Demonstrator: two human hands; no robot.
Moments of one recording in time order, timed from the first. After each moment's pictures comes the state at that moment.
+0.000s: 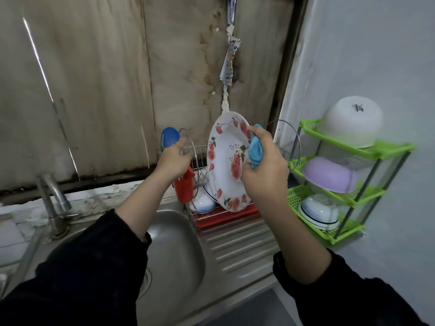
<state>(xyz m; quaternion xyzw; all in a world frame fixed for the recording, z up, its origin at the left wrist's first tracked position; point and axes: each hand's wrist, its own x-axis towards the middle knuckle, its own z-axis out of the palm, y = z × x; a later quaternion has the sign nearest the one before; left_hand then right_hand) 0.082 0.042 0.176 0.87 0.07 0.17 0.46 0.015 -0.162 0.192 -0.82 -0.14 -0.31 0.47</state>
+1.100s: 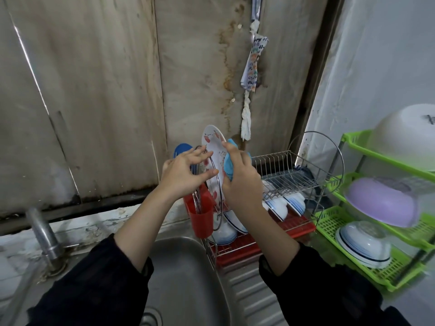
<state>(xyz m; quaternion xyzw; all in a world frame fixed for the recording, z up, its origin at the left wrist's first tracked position) 0.157 0.101 0.166 0.92 -0.04 0.24 0.32 0.163 -0.052 0.147 -0.86 -0.20 -0.34 0.33</state>
